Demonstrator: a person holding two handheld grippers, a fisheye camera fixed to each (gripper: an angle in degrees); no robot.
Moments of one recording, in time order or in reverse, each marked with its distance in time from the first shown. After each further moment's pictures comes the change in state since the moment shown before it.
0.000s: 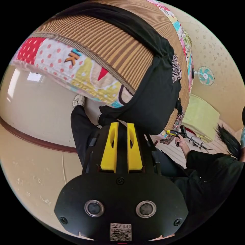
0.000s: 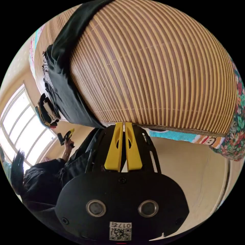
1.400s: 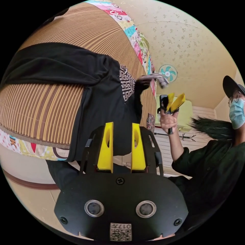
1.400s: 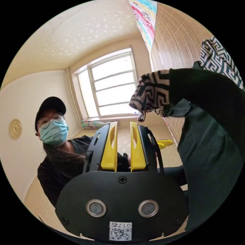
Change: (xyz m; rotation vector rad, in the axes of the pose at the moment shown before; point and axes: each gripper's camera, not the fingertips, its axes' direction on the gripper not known) left arm 0.055 0.038 -0.018 0.224 0.276 0.225; right arm -0.221 -0.038 0.128 0.003 -0.654 -0.700
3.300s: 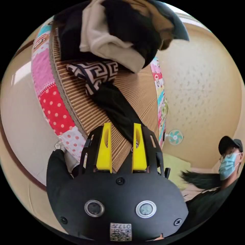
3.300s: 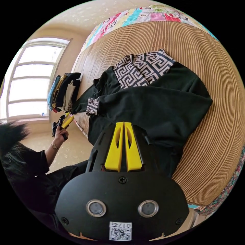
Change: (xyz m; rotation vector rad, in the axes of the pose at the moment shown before) left arm -0.141 0.003 -0.174 0.650 -0.017 -0.499; right arm -0.085 0.061 0.050 0.173 1.038 0.066
